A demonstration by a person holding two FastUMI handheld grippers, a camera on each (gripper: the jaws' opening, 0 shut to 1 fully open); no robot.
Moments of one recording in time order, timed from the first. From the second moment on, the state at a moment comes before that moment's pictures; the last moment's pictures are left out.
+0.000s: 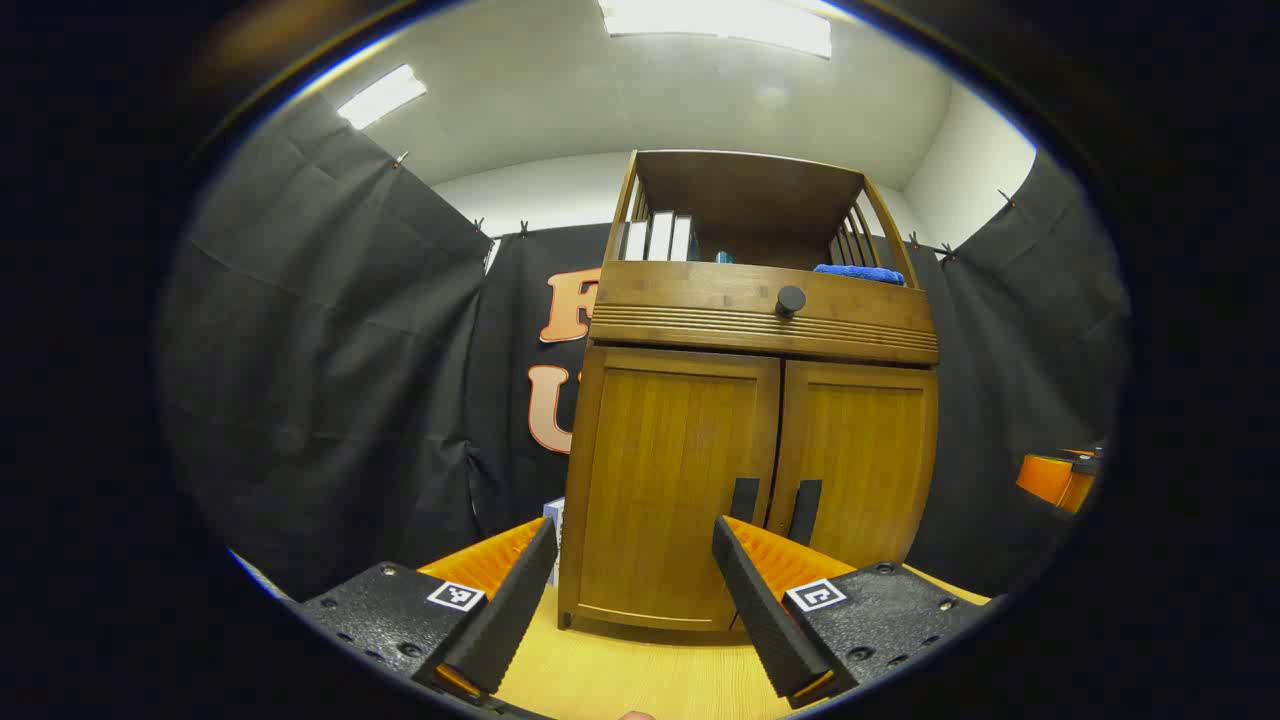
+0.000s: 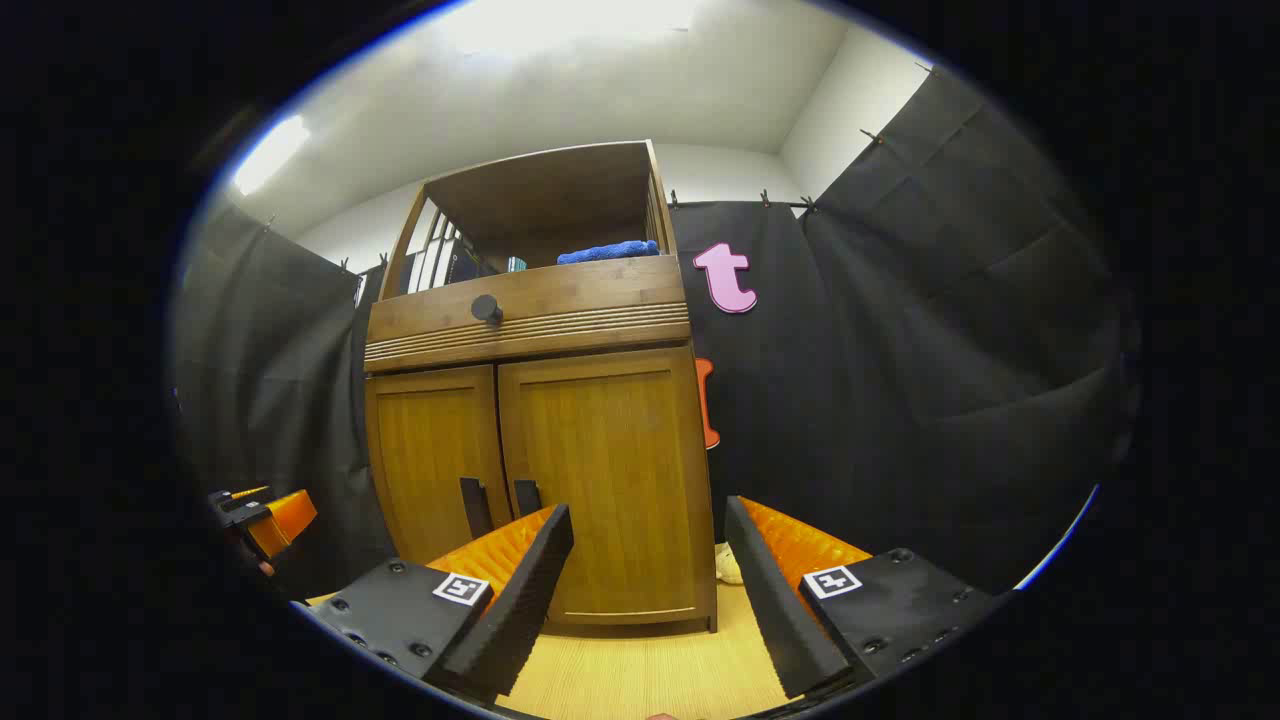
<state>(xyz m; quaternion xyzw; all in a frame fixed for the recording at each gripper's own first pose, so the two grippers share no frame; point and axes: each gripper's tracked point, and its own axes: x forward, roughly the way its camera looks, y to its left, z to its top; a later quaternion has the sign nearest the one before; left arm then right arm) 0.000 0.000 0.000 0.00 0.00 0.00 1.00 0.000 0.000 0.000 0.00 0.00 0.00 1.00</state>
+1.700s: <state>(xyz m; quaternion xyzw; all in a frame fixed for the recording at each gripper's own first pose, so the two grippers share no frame) 0.005 0.001 -0.011 0.00 0.00 0.01 1.00 0.027 0.011 0.012 -0.03 -0.02 0.03 1.00</state>
